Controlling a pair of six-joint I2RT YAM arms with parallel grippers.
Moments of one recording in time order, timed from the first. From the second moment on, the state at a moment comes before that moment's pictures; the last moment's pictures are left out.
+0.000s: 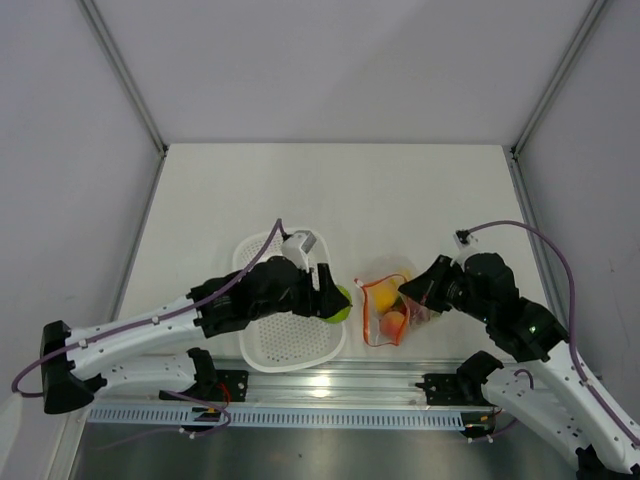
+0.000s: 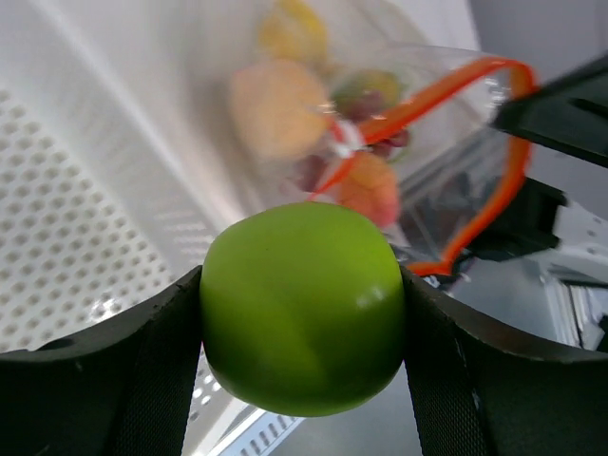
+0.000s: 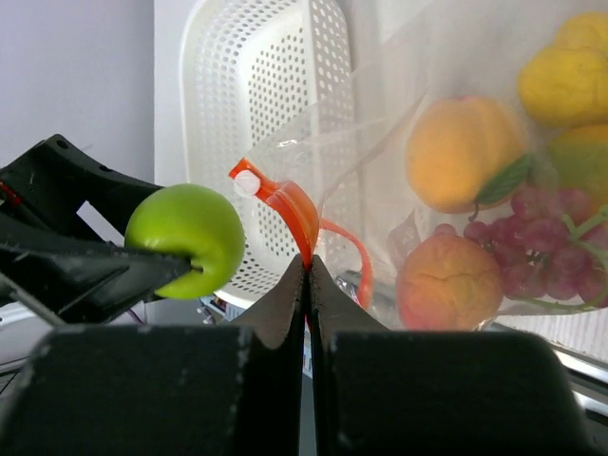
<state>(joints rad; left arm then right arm) -1.13 0.99 0.86 -0.49 -0.19 -0.88 0.63 0.59 0.79 -0.72 -0.10 0.90</state>
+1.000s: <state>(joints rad) -1.16 1.47 1.02 -0.12 -0.04 -0.93 0.63 0.57 0.80 -0.64 -0.16 1.02</state>
